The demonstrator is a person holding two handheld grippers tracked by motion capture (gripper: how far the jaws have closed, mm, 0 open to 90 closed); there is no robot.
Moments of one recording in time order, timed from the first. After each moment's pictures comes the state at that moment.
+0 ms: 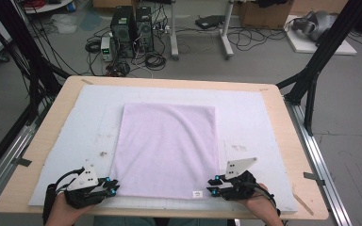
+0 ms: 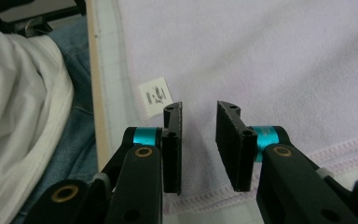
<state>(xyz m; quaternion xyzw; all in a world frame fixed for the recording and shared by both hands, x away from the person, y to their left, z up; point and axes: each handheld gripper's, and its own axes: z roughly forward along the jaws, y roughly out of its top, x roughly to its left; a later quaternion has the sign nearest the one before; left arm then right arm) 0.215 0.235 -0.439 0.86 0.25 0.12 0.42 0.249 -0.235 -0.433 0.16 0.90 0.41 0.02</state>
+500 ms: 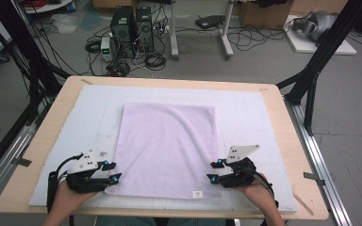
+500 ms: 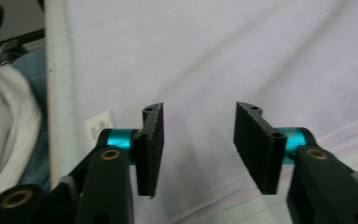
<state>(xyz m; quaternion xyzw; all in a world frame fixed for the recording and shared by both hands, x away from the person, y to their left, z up) 0.250 0.237 -0.425 0.83 0.29 0.13 0.45 0.280 -0.238 -0.422 0.21 0.88 0.42 0.05</state>
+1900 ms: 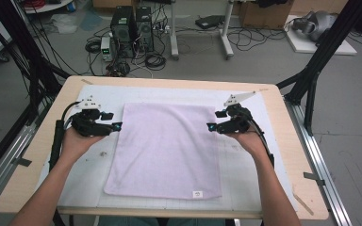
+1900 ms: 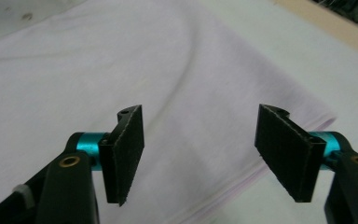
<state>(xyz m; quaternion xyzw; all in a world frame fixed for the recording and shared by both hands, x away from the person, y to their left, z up) 0.381 0.244 -0.366 0.81 0.36 0.16 0.44 0.413 -0.234 -0.365 0.28 0.86 0.41 0.10</state>
